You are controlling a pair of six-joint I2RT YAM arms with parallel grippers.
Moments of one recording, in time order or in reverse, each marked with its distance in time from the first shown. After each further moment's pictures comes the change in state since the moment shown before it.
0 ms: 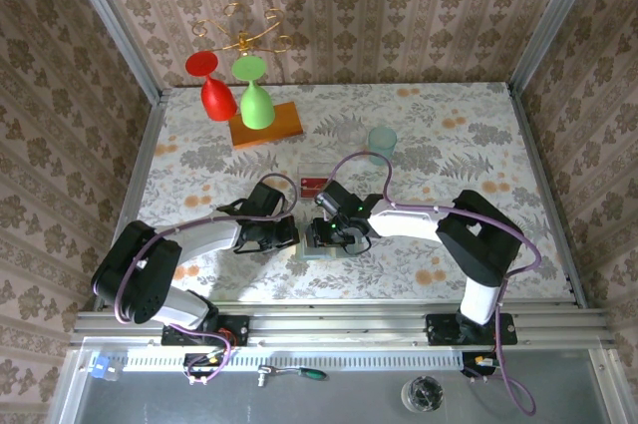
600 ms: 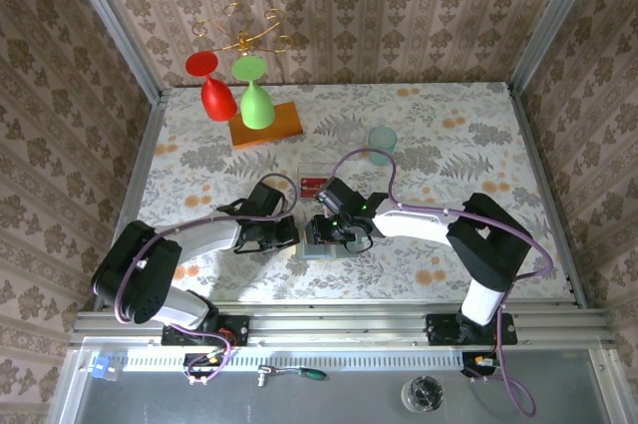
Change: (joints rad) left arm 0.000 0.000 0.000 0.000 0.000 0.000; right arm 0.000 -0.050 -0.003 -0.005 0.006 0.000
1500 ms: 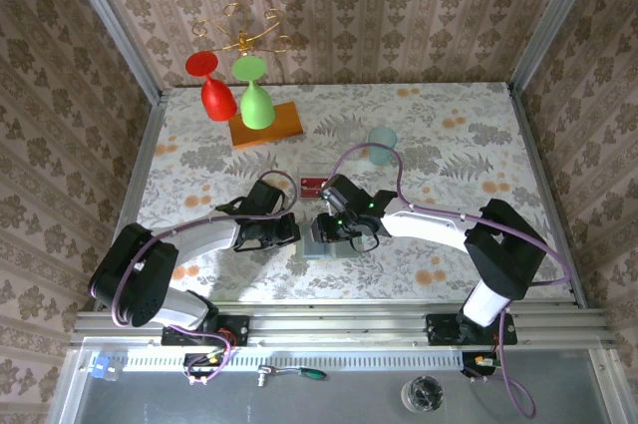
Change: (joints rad) left arm 0.000 -0.019 0.013 0.000 0.000 0.000; right arm -0.001 -0.084 0.002 -0.074 0.055 -0.089
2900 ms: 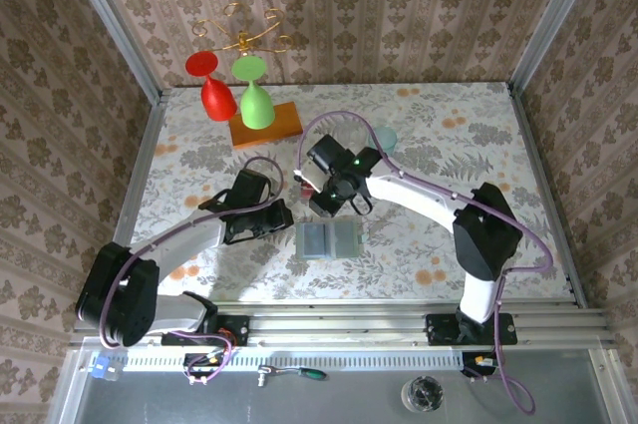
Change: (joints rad) left arm 0.077 -0.114 0.039 -0.051 0.003 0.030; right arm -0.075 0.145 0.419 -0.398 0.056 -0.743
